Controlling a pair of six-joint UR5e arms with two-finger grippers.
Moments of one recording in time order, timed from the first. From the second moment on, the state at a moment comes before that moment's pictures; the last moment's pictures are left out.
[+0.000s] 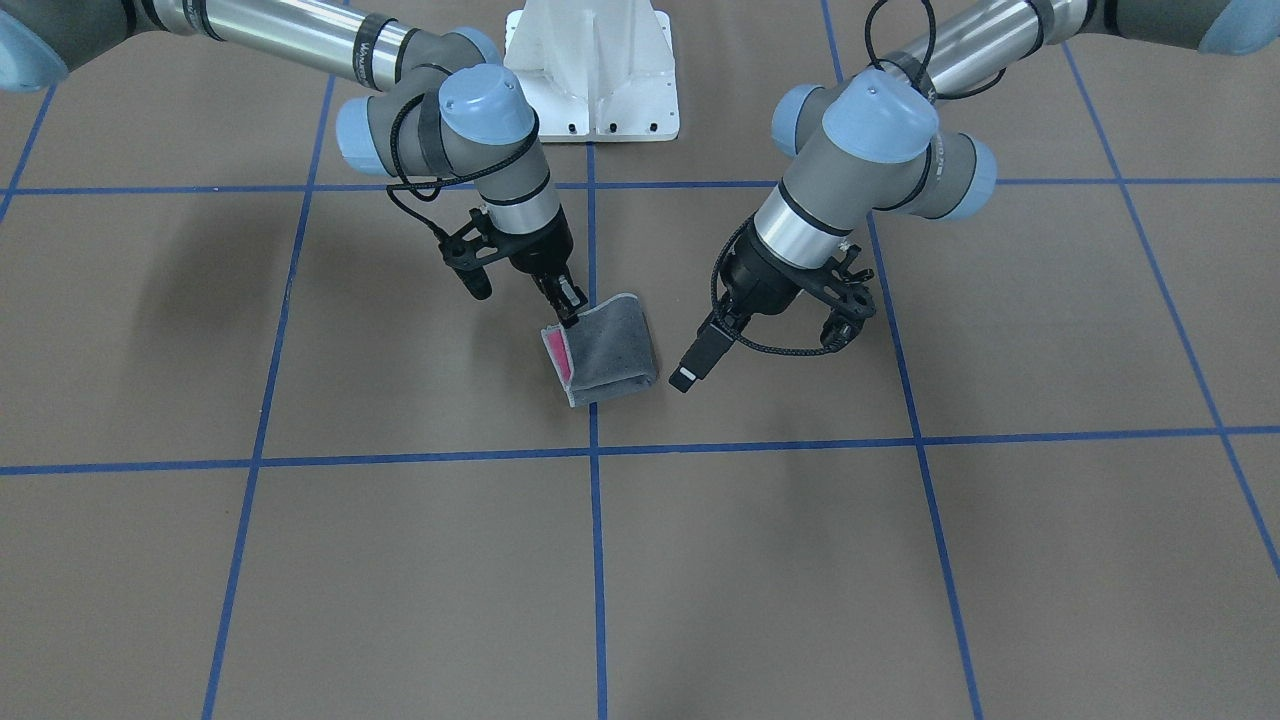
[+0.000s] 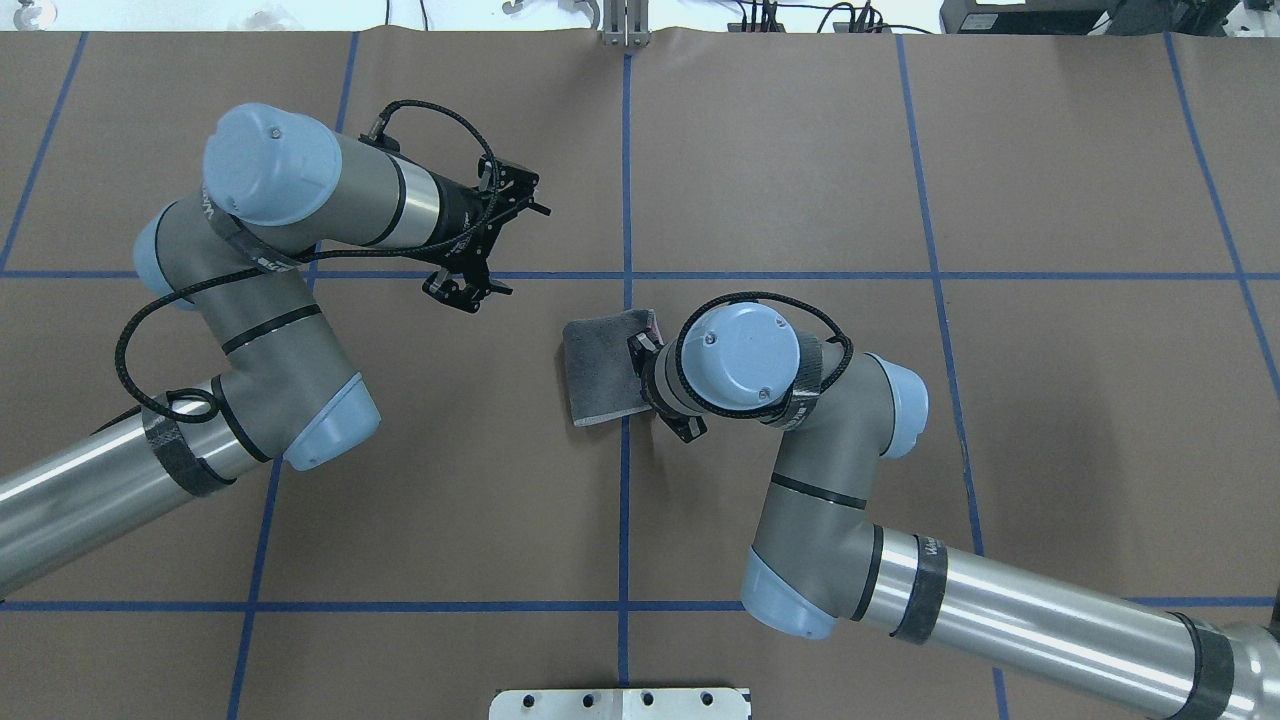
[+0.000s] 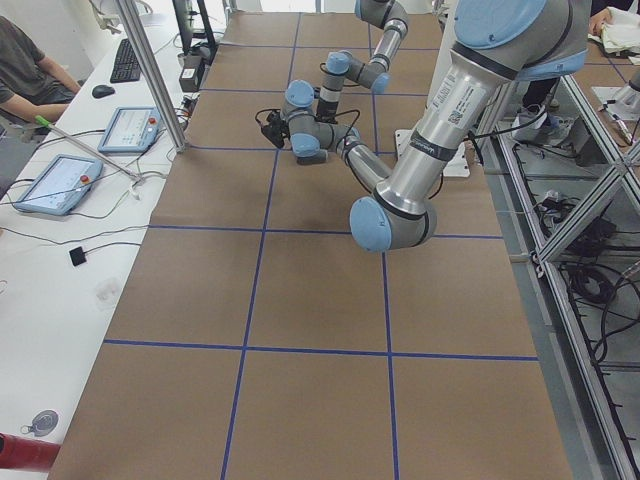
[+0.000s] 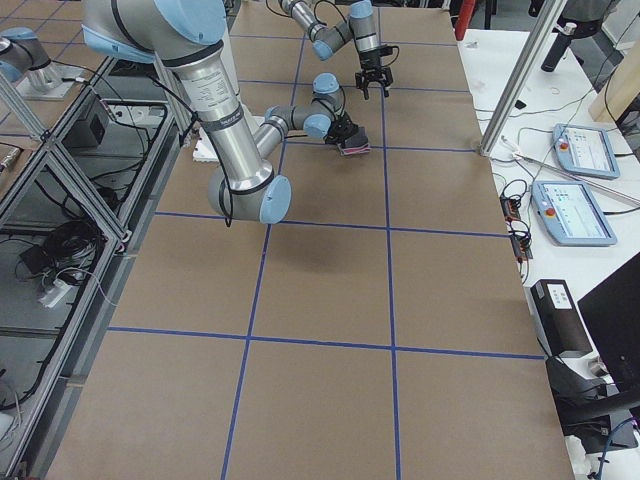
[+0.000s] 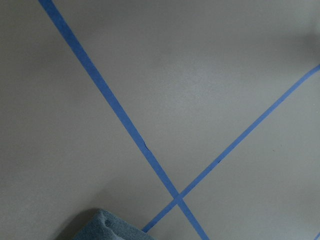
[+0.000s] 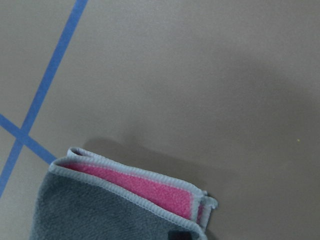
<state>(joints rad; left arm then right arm) -0.70 -2.17 -1.56 -2.23 -1.94 -2.25 0.43 -0.93 1.55 -1.21 1.70 2.33</state>
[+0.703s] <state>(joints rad) -0.70 -2.17 -1.56 -2.23 -1.93 -2.25 0.43 -0.93 1.57 -1.26 1.72 2.29</state>
